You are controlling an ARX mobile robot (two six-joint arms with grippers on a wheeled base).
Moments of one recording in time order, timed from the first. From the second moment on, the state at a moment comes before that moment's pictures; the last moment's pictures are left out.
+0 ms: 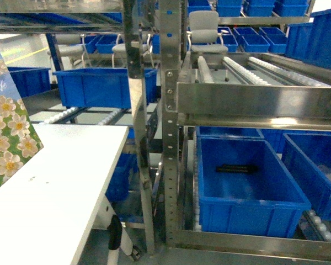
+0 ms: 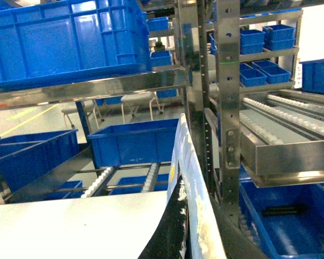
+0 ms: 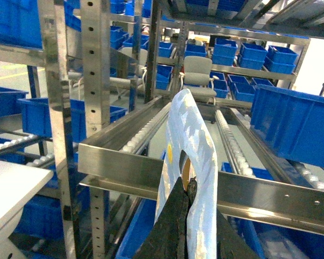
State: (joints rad) left arm -0.51 0.78 0.25 0.66 -0.51 0.17; right arm 0.16 0.82 0.32 0.60 0.05 -0.08
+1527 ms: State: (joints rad) left arm -0.51 0.78 0.25 0.66 -0.51 0.17; right arm 0.16 0.82 0.32 0.60 0.05 -0.08
